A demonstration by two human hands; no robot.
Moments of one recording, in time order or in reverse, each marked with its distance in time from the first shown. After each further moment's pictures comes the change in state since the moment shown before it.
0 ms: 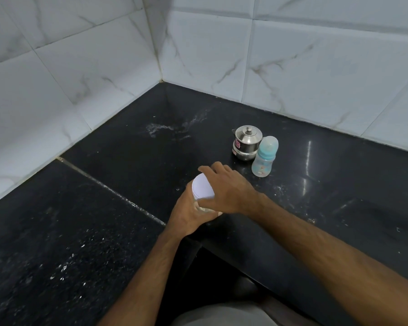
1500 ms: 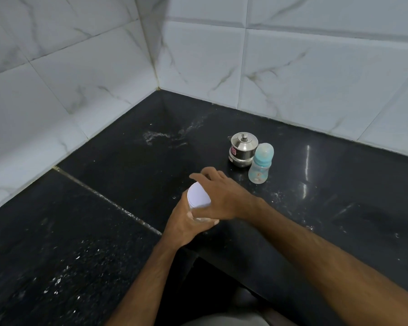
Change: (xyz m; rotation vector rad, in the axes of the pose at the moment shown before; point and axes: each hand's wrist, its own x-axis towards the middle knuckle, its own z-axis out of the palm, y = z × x) left_hand -0.003 -0.002 0.002 -0.032 -0.036 -0.042; right_hand 0.007 0.011 -0.001 0.124 -0.074 -0.053
